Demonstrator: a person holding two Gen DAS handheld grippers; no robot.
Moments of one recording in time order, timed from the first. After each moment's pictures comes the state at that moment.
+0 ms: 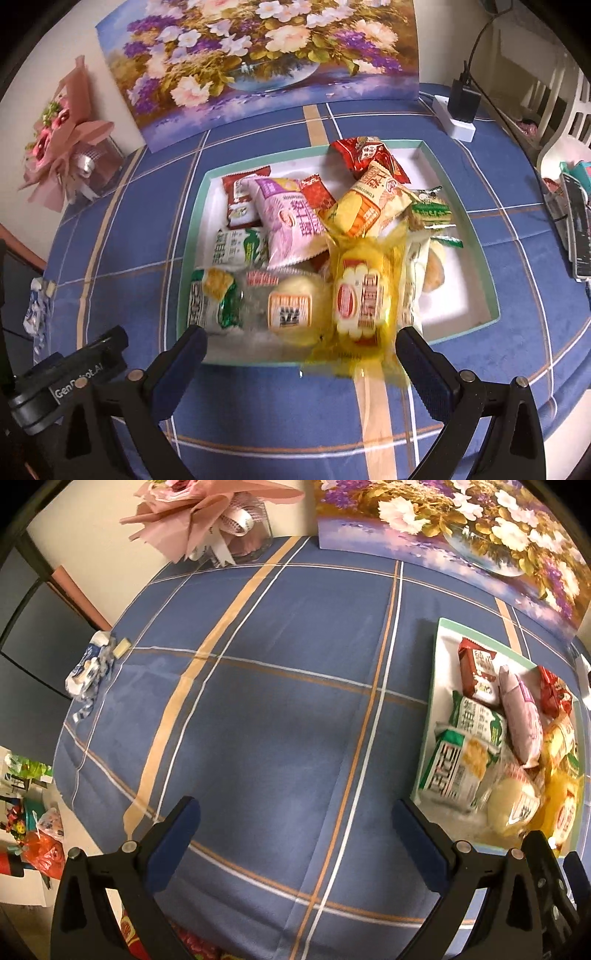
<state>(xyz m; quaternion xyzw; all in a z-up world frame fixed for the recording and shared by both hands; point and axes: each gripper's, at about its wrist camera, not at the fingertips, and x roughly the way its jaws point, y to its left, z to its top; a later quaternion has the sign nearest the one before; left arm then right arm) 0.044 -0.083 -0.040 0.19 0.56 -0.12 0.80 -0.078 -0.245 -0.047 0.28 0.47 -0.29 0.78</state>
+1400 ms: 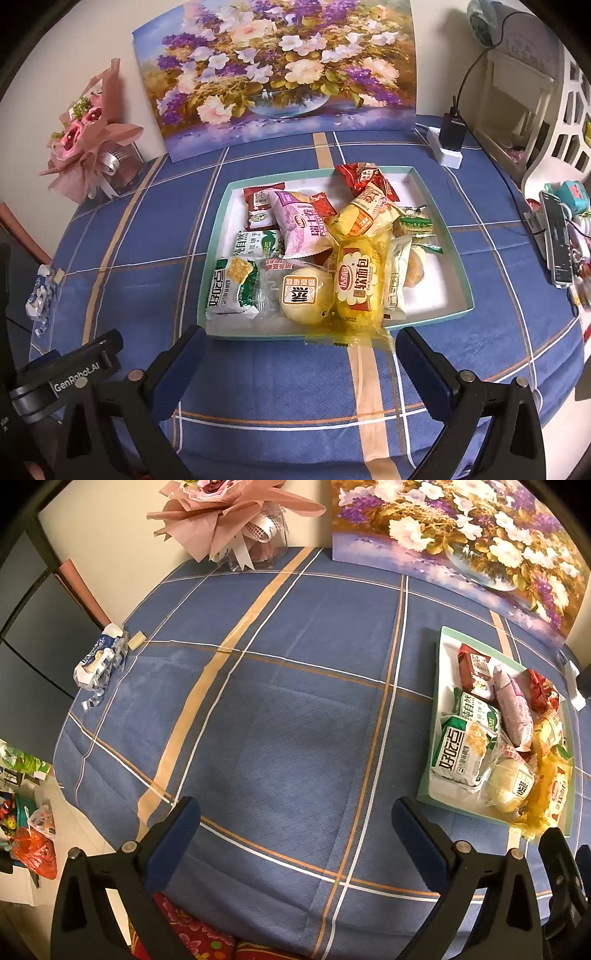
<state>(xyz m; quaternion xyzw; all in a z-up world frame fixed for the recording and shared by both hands) 0.031 -0.046 -0.026 0.16 0.55 -0.13 0.81 -0.101 -0.212 -0.017 0.24 0.44 -0.30 0.81</state>
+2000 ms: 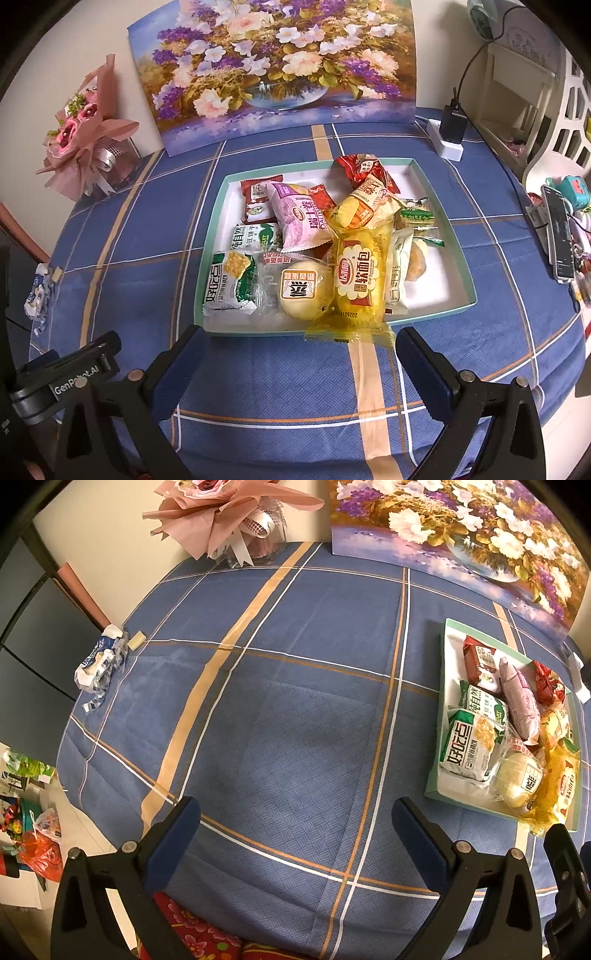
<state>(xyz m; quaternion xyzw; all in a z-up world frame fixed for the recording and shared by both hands) 0.032 -0.047 -0.030 0.18 0.55 -0.13 0.80 -0.099 -0.215 -0.023 0.25 0.44 -0.30 0.80</state>
